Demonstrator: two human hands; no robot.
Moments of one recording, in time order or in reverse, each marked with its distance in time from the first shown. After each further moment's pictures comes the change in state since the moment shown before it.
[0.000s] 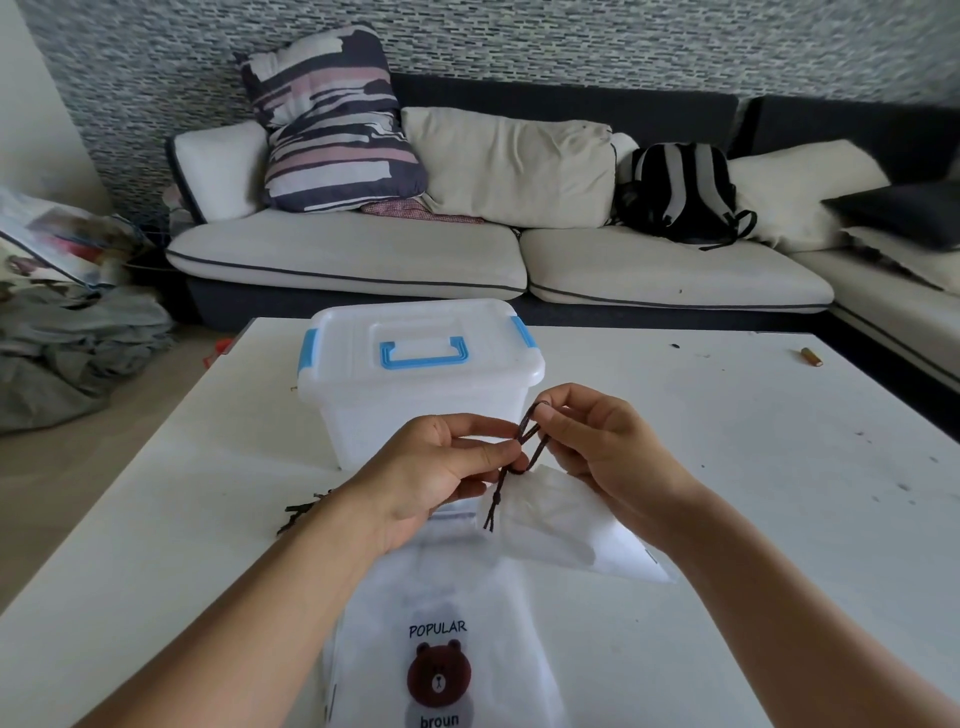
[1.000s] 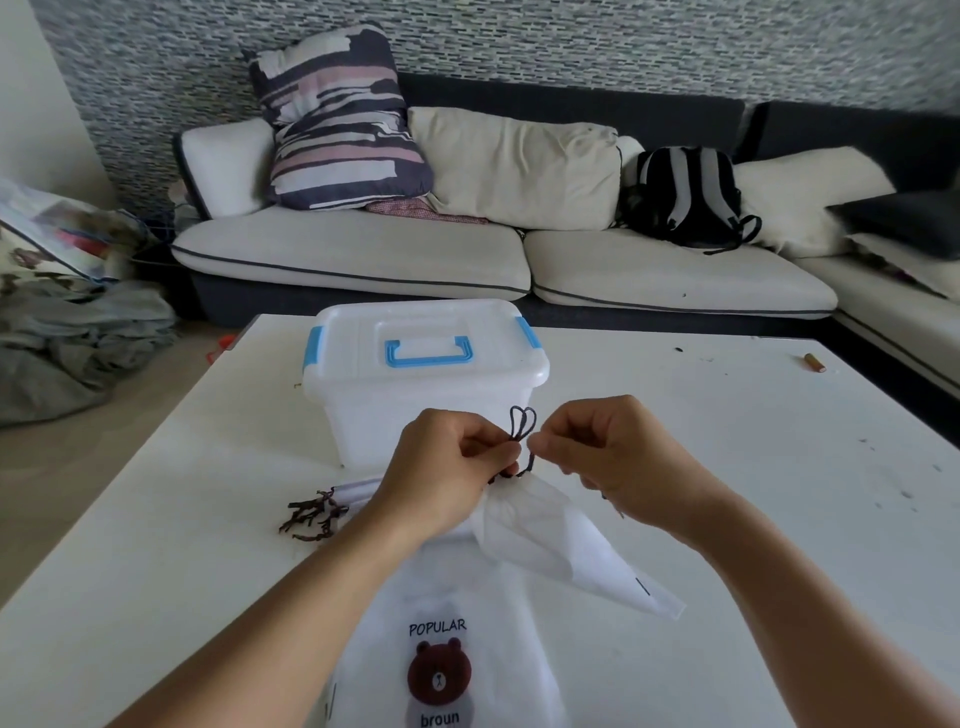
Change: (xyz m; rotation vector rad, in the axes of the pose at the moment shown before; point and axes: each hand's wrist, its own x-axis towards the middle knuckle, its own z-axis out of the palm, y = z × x) left_hand 0.002 -0.009 0.009 0.425 0.242 0.234; right_hand -0.009 -0.016 -0.005 -0.485 -0.074 -0.050
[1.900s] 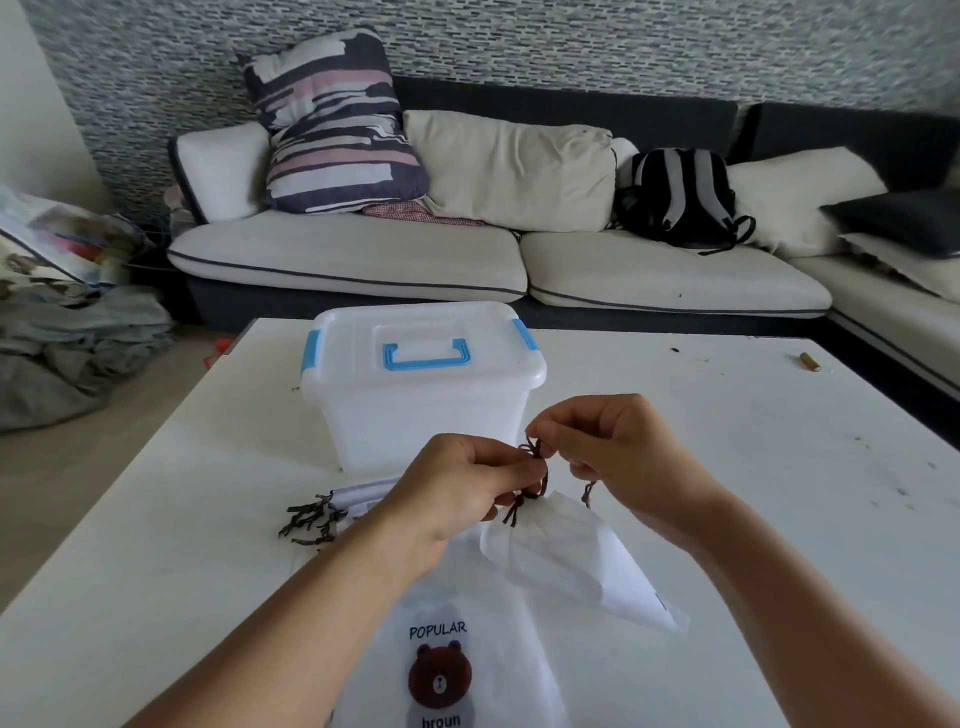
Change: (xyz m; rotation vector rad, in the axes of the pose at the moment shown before) left_hand -0.010 0.012 0.008 -0.273 -0.161 -0.263; right_hand 0.002 0.003 0.005 0.256 0.097 0.012
